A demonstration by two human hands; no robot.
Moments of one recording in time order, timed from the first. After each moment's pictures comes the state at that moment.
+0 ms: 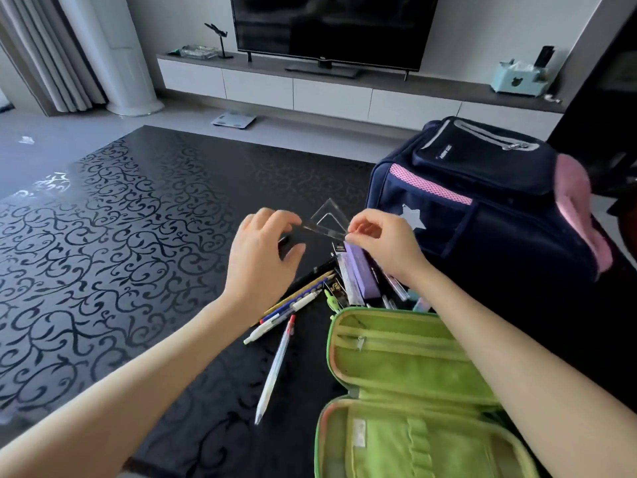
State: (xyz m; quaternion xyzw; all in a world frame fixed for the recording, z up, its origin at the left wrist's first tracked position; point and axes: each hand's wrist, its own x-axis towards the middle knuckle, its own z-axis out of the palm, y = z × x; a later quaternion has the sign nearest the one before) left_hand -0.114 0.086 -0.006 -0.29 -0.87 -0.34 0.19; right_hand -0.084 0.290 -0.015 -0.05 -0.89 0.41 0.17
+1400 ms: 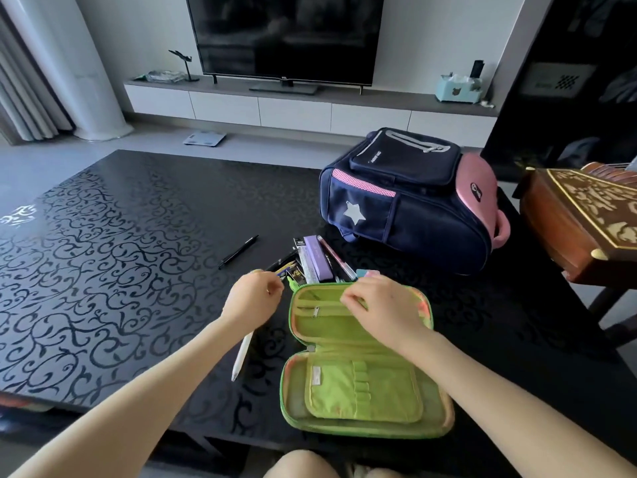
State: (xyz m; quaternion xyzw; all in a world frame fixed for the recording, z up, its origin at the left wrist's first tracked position) left_hand -0.051 0.096 -0.035 -0.25 -0.93 -0.26 -0.04; right_hand 0.083 0.270 -0.010 -0.05 -0.97 0.18 0.16
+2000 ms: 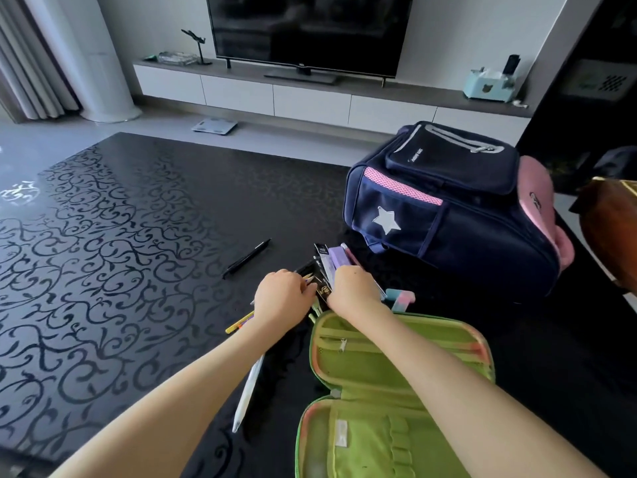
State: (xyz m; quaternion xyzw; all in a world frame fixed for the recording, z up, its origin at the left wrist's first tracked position) left_hand -0.109 0.142 -0.076 -0.24 -0.95 -0.20 0.01; right_hand -0.059 0.250 -0.043 -0.24 -0.96 0.14 -0.05
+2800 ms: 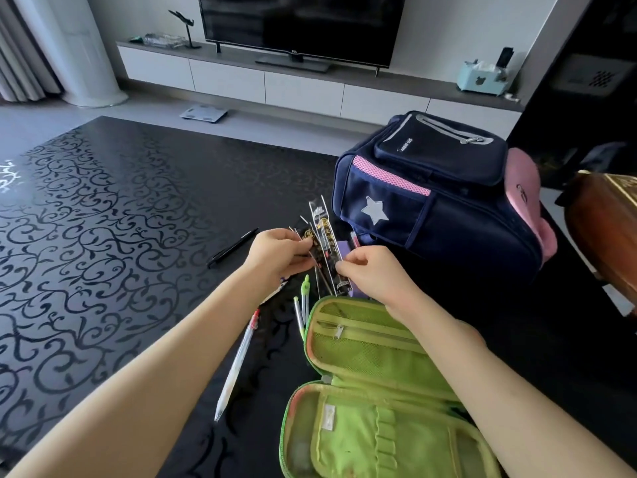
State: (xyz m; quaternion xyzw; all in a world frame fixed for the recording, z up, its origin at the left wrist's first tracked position) left_hand -0.115 0.158 -0.019 0.00 -0.65 -0.71 -0.27; right_hand -0.020 0.287 -0.021 -0.25 -0.86 0.45 0.03
